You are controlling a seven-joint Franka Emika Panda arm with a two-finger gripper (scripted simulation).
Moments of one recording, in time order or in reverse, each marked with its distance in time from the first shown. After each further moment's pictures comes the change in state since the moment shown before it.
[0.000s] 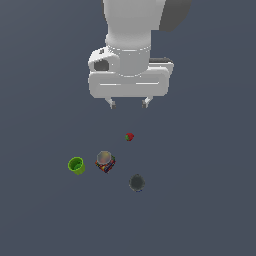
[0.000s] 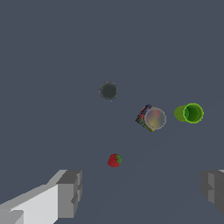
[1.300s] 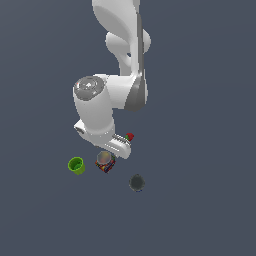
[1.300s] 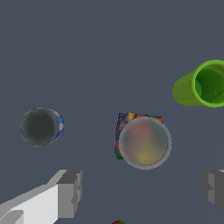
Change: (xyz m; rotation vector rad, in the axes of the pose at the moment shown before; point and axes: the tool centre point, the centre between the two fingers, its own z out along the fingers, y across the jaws) arm 0.032 0.088 0.196 0.003 -0.036 0.523
